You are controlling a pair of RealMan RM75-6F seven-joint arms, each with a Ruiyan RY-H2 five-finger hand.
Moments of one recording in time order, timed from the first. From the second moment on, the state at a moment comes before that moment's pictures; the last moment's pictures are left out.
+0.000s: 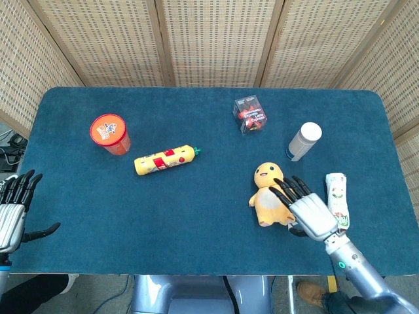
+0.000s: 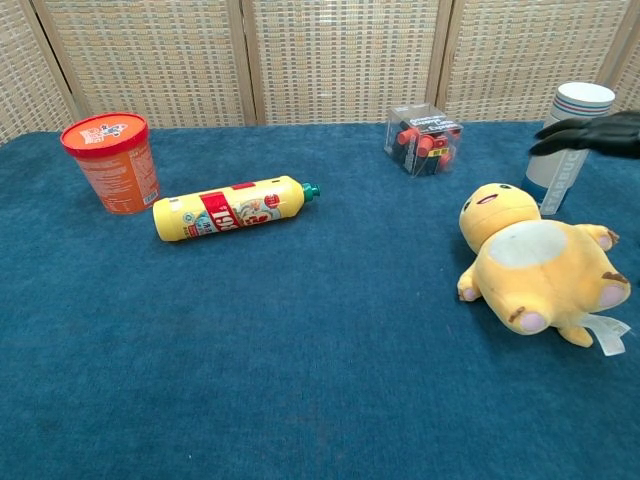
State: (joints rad) left arm -0.11 -1.09 -0.06 -1.74 1.49 1.47 0.09; right arm 0.42 -1.11 0.11 -1.78 -1.62 1.04 -0.22
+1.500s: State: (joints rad) left arm -0.18 -1.06 -0.06 -1.71 1.46 1.32 -0.16; right arm 0.63 -1.43 0.09 -1.38 -1.65 1.26 -0.02
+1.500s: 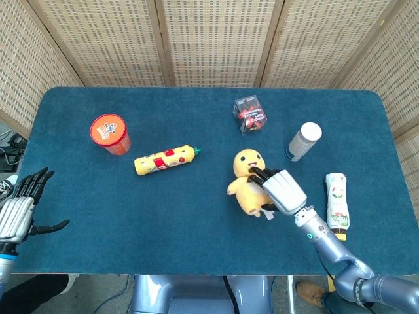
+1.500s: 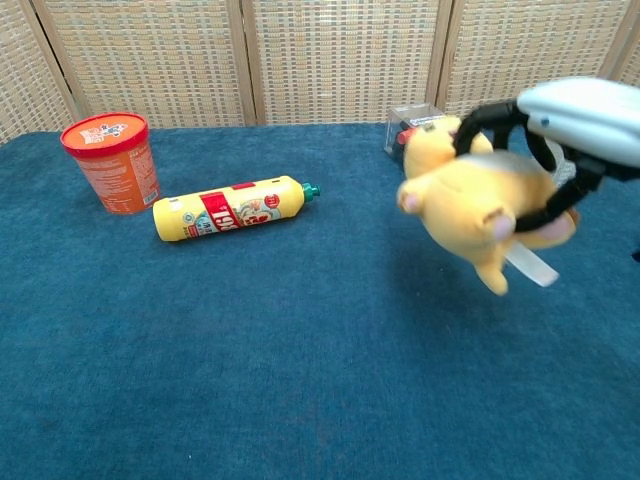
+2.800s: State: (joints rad) left arm -0.76 -1.13 -0.14 -1.46 1.63 0.86 -1.34; right arm 0.97 -1.77 0.31 -1.12 -1.76 1.40 0.04
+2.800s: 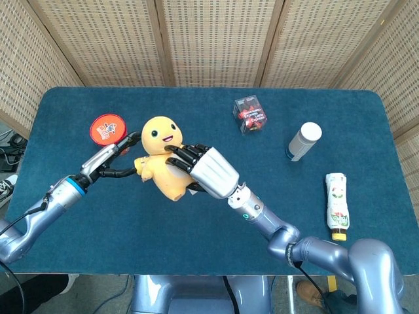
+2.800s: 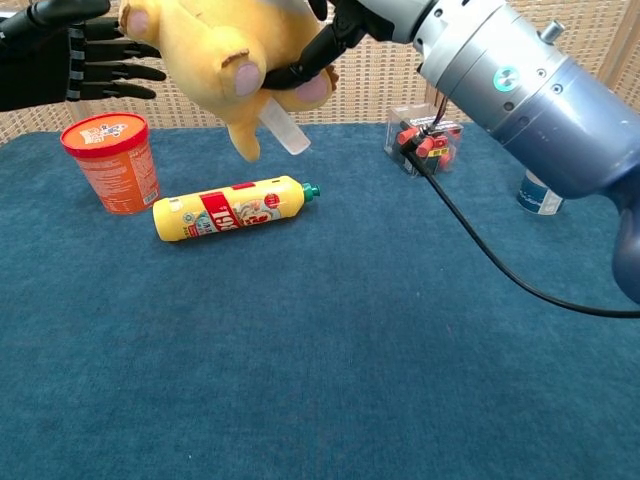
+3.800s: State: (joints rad) left arm -0.91 -1.32 -0.05 -1.38 1.67 0.87 -1.64; right arm 1.00 -1.78 0.27 -1.05 -1.74 1.44 0.05
